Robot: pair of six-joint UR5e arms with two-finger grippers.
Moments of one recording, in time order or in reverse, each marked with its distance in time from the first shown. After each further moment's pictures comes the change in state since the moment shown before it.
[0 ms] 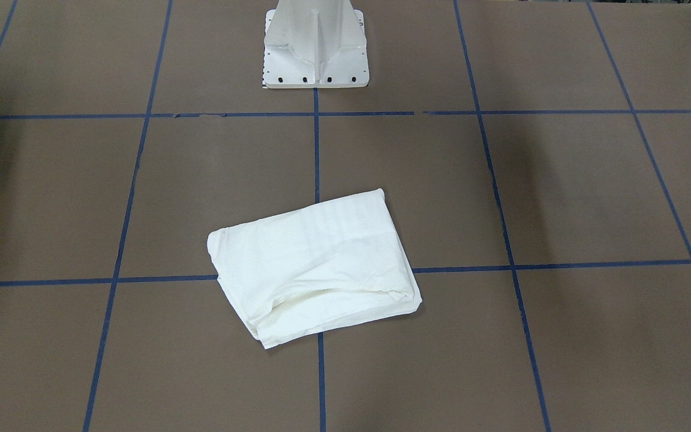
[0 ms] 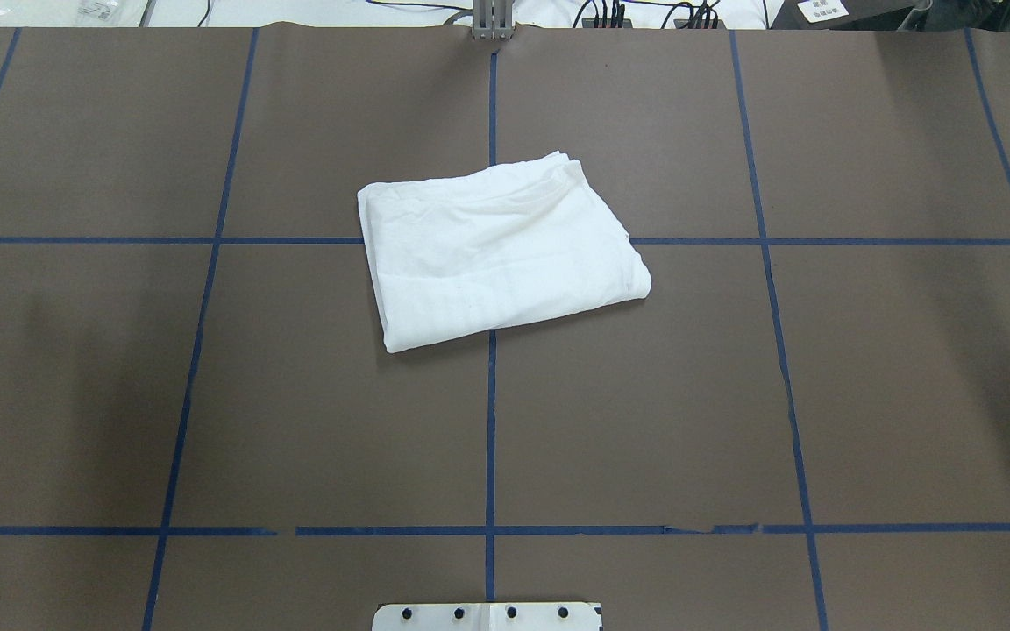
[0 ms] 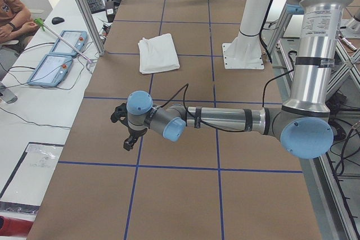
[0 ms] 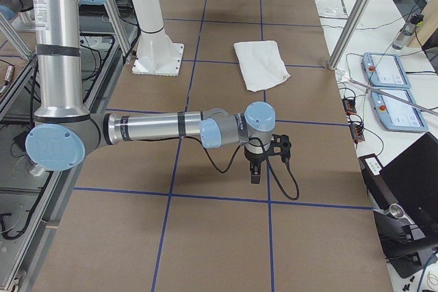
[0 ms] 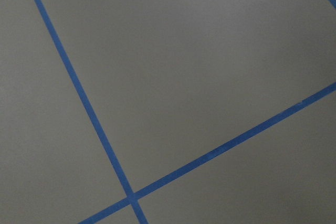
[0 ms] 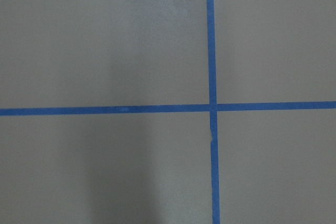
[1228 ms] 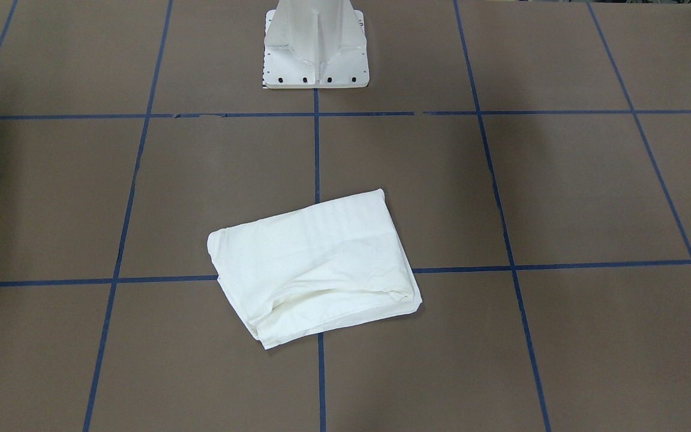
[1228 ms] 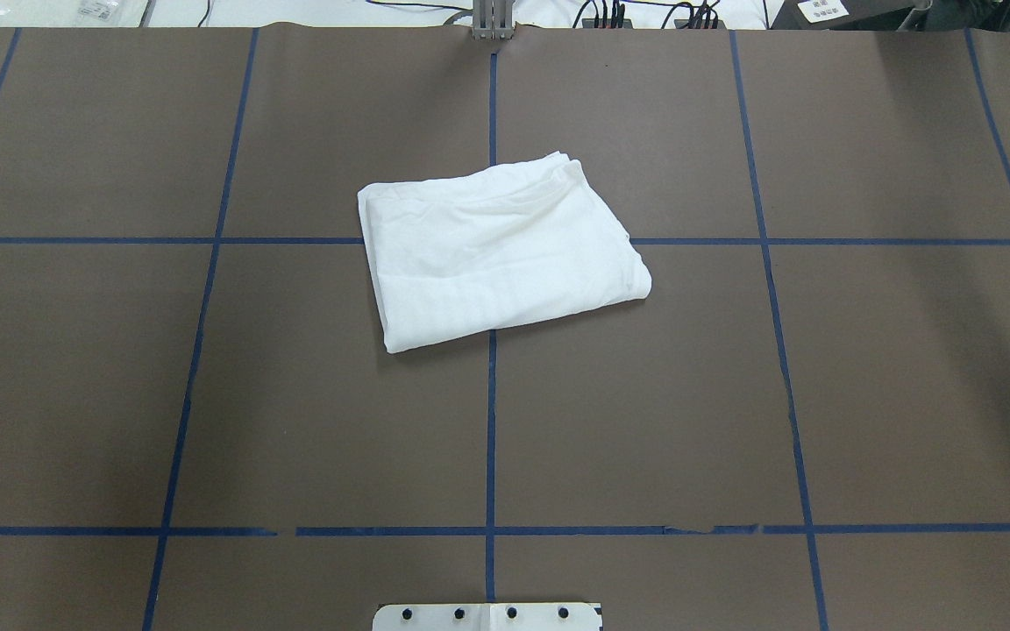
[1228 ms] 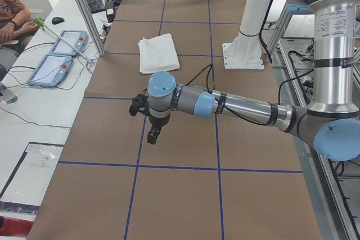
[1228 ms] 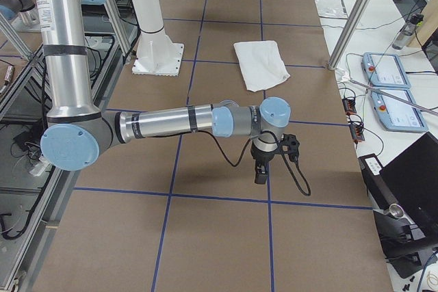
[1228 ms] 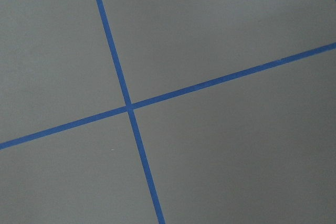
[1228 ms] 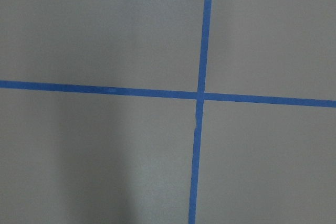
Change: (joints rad) left arm -0.064 0.160 -0.357 0.368 -0.006 0.014; right arm 0.024 0.092 -0.023 -0.205 -0.041 -0.099
